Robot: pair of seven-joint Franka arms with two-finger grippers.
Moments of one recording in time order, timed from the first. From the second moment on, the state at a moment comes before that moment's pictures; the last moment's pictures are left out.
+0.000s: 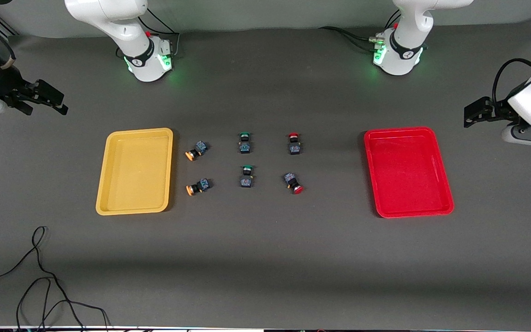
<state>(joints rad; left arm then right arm) -0.05 -0.01 -0.01 -1.64 0.01 1.52 0.12 0.06 -0.28 -0.07 -1.92 0.02 1.67 0.06</state>
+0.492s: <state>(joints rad) -0.05 -0.01 -0.01 -1.64 0.01 1.52 0.12 0.07 -0.27 -0.07 -1.92 0.02 1.66 0.06</state>
